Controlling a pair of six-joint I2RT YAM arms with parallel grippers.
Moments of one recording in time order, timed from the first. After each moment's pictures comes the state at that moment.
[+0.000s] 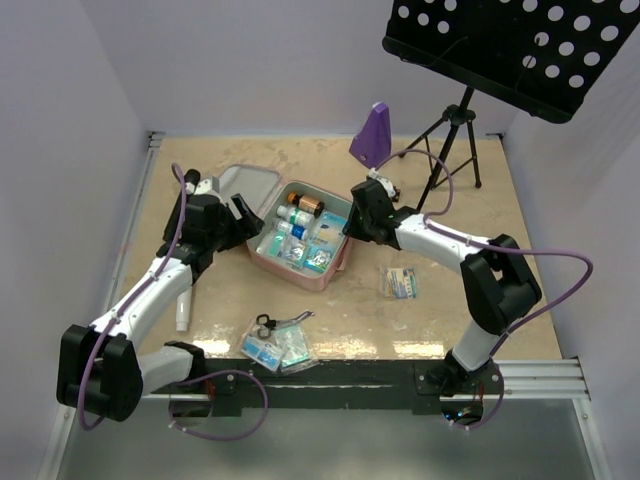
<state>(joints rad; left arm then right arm) -0.25 1.16 0.74 -0.18 0.02 -0.68 0.59 1.70 1.11 -0.25 0.17 0.79</state>
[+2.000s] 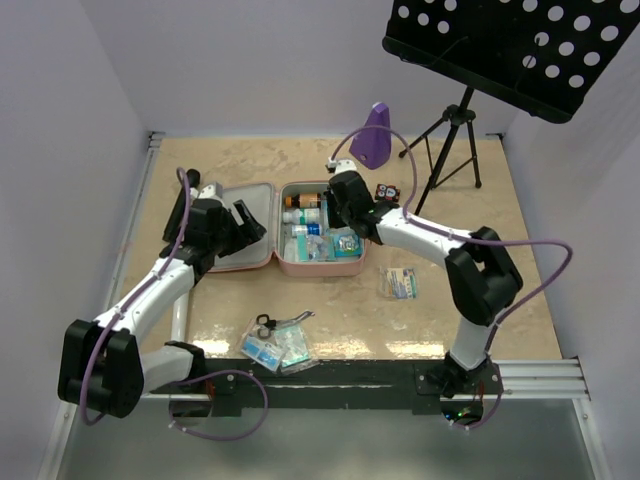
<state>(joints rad) -0.25 1.18 0.70 -0.17 0.05 -0.68 0.67 1.77 1.27 -0.15 0.22 0.35</state>
